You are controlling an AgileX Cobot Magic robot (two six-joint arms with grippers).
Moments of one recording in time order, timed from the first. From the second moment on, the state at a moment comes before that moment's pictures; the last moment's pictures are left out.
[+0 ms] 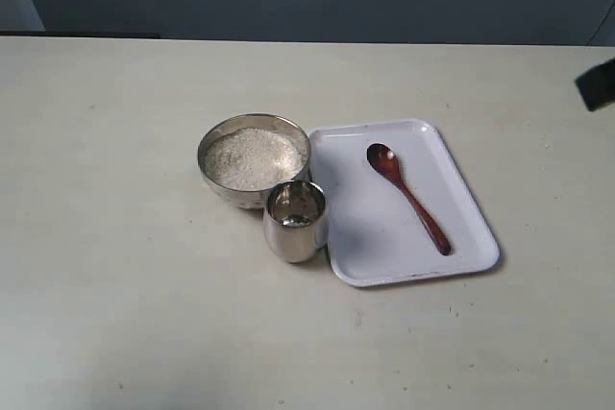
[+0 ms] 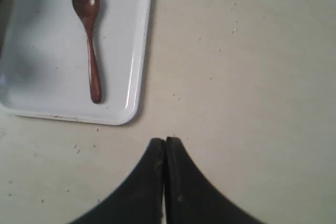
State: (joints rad) left arm -0.29 0.01 0.00 -0.18 0.25 0.06; right arm 0.51 1.06 -1.08 -0.20 1.16 0.10
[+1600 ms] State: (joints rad) left arm -0.29 0.01 0.00 -0.18 0.25 0.06; right arm 0.06 0.15 -0.27 -0.02 0.31 0.16
